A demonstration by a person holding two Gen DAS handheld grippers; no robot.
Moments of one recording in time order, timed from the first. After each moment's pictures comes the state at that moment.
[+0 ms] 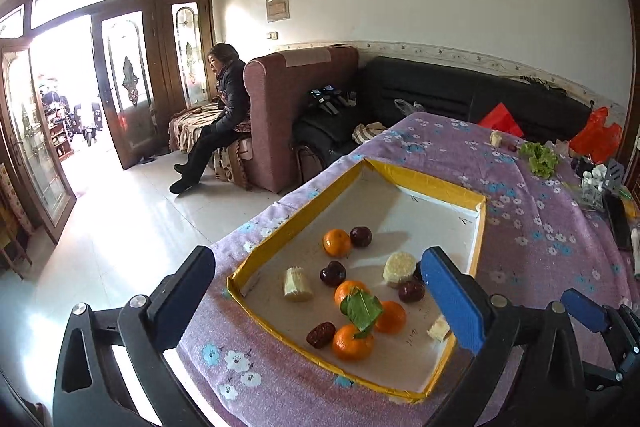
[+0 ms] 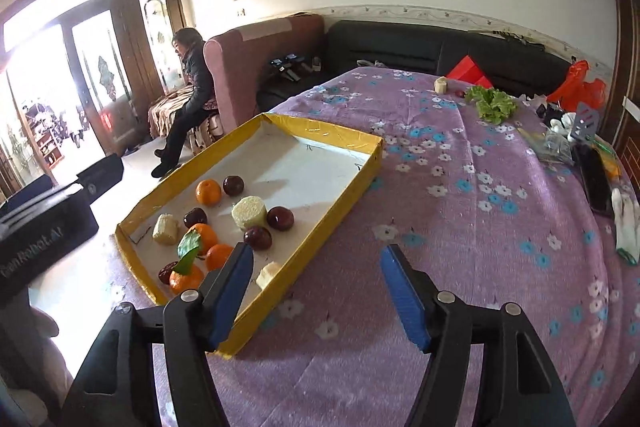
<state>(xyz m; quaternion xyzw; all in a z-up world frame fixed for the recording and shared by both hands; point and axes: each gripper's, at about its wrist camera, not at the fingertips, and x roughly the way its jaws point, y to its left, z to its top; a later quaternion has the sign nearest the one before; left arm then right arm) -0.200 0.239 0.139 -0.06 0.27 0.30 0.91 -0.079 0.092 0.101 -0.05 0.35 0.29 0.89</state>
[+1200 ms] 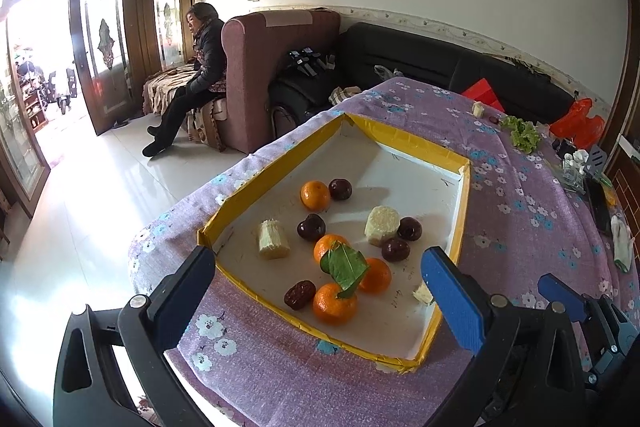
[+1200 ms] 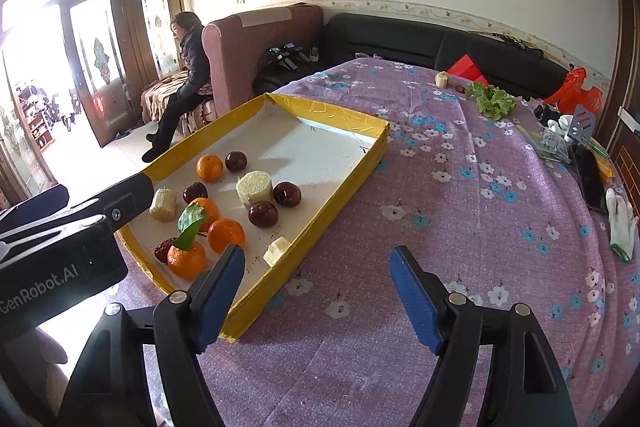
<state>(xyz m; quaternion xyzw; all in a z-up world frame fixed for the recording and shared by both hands) -0.201 0.250 0.112 -0.11 0.32 0.25 0.91 -0.092 0.111 0.084 -0.08 0.36 0.27 0.89</state>
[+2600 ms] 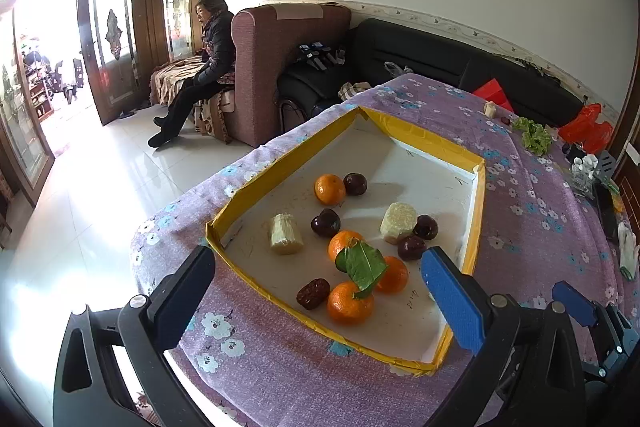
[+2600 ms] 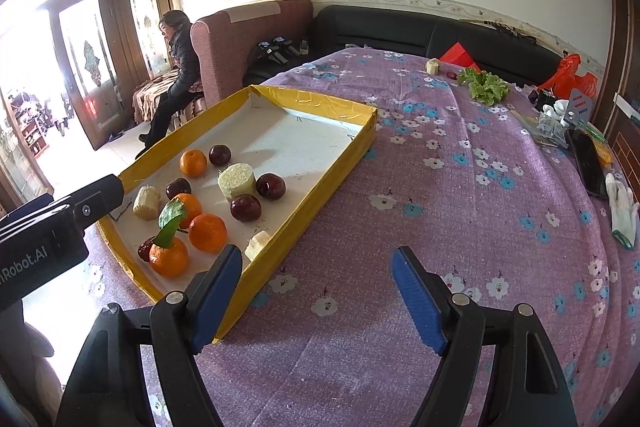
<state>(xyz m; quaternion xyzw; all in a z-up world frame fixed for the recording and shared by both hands) -0.204 0.262 0.099 -0.12 0.33 0.27 0.90 -0.084 0.106 0.074 -0.07 0.37 0.26 0.89</state>
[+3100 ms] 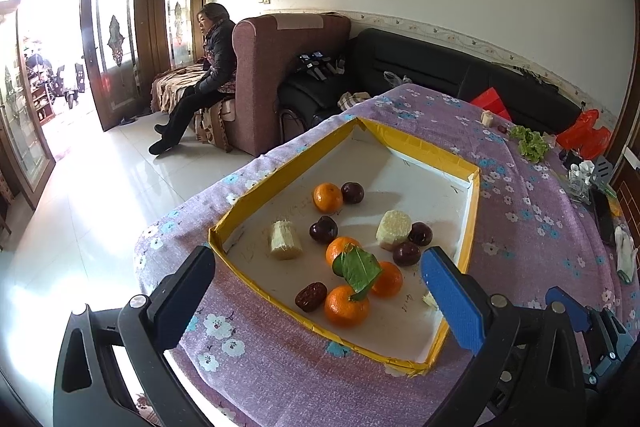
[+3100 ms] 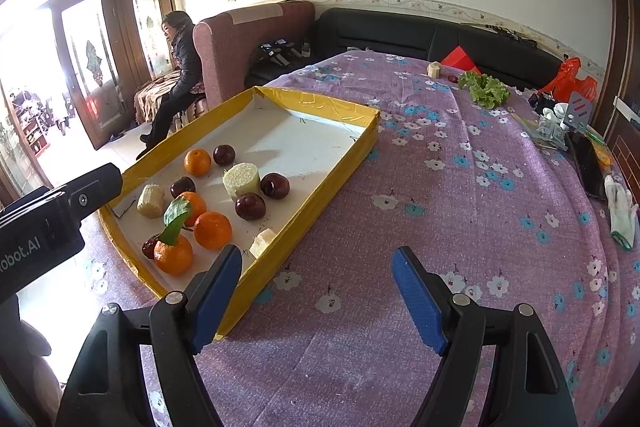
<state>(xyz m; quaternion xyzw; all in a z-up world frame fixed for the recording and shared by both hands) -0.209 0.257 0.108 -0.12 0.31 0.27 0.90 -0.092 0.107 0.077 -0.07 0.36 0.26 0.89</state>
